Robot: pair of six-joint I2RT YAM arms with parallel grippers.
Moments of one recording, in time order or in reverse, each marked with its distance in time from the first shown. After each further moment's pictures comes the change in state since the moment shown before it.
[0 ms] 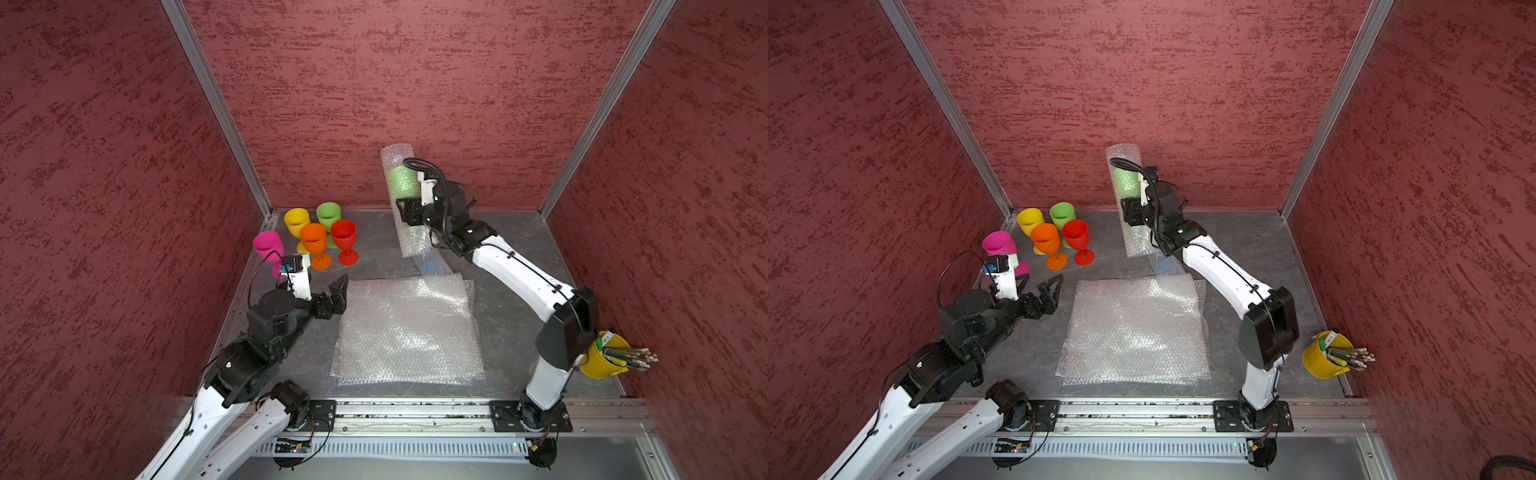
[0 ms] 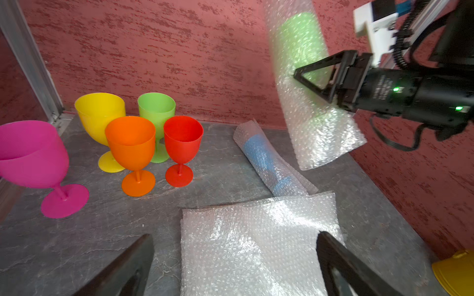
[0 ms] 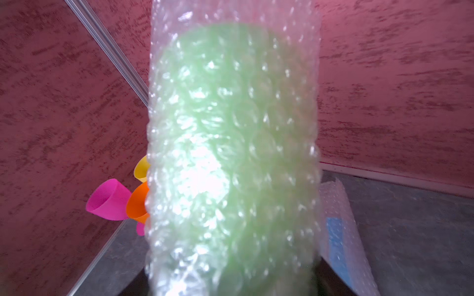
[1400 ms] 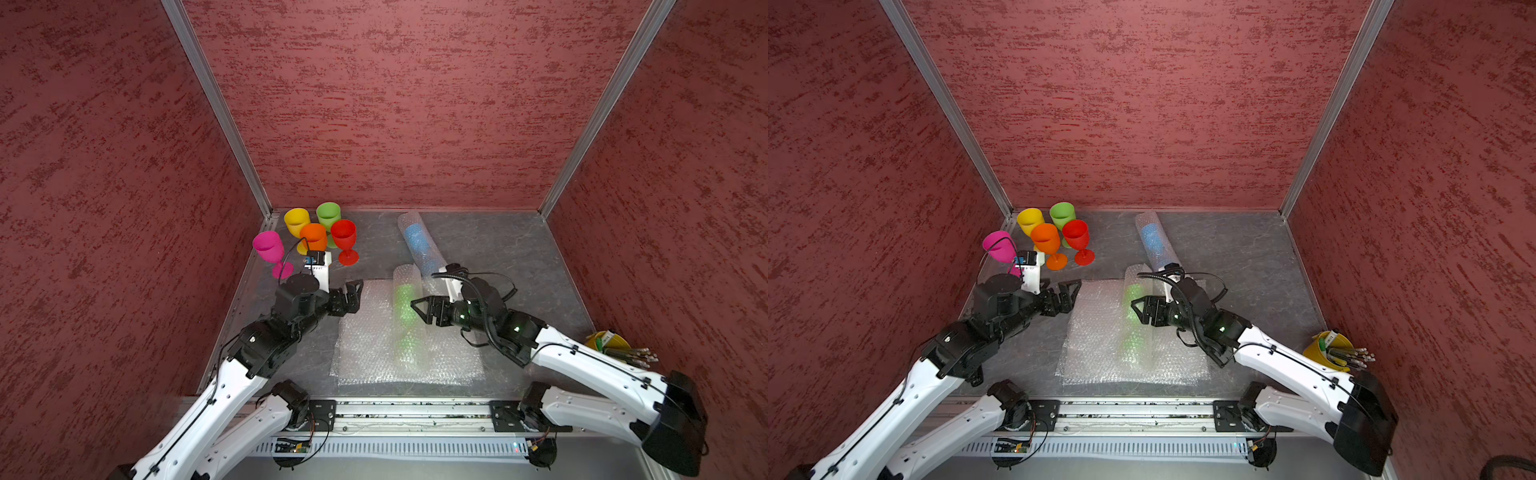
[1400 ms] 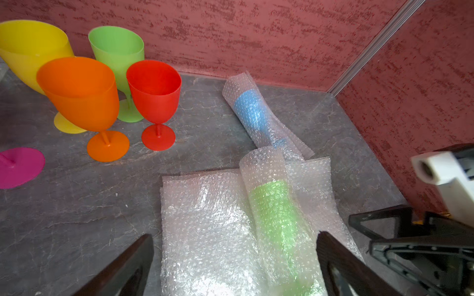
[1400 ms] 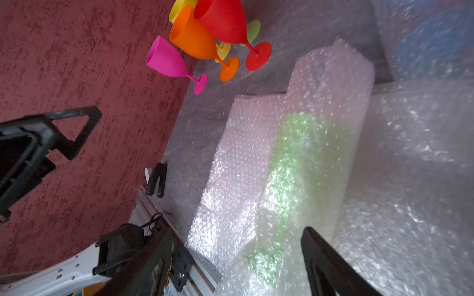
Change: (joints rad) left arm 0.028 0.197 0.020 -0.055 0.137 -0.081; right arm 0.249 -0.619 -0.829 -0.037 -0.091 0.361
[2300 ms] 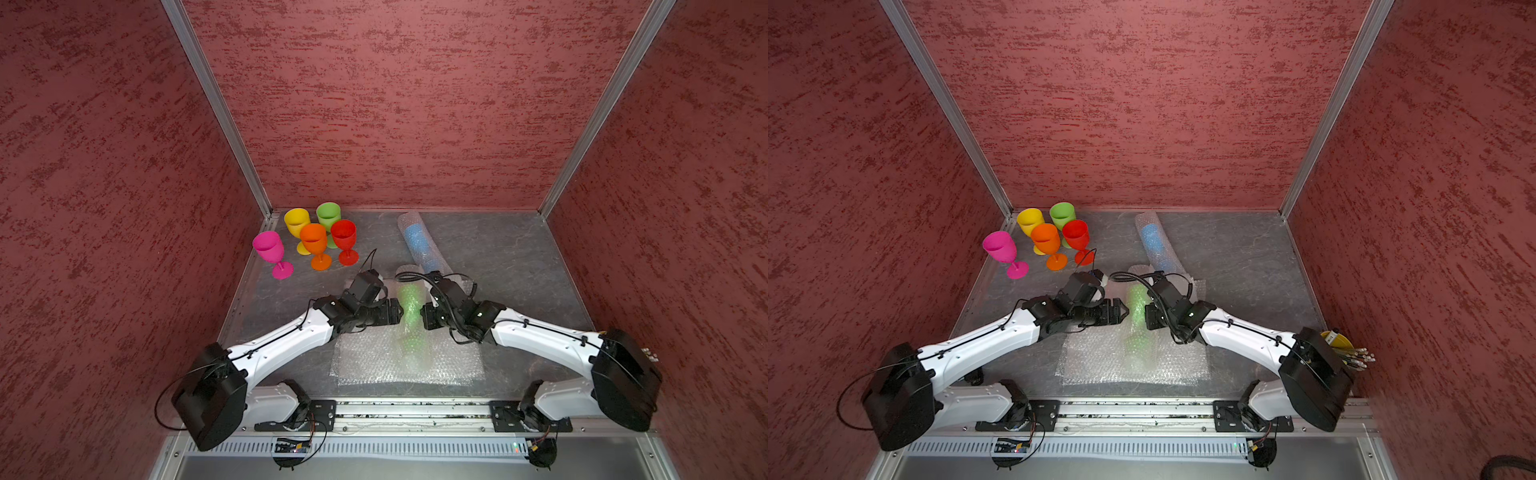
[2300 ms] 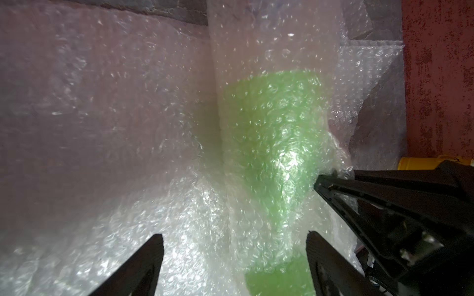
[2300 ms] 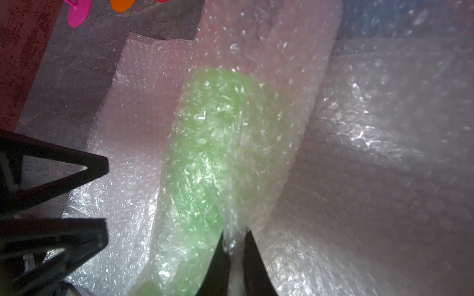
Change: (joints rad) left arm -0.171 0.505 -0.113 0.248 0.237 -0.296; right arm -0.003 0.304 0.046 -0.084 0.106 -0.190
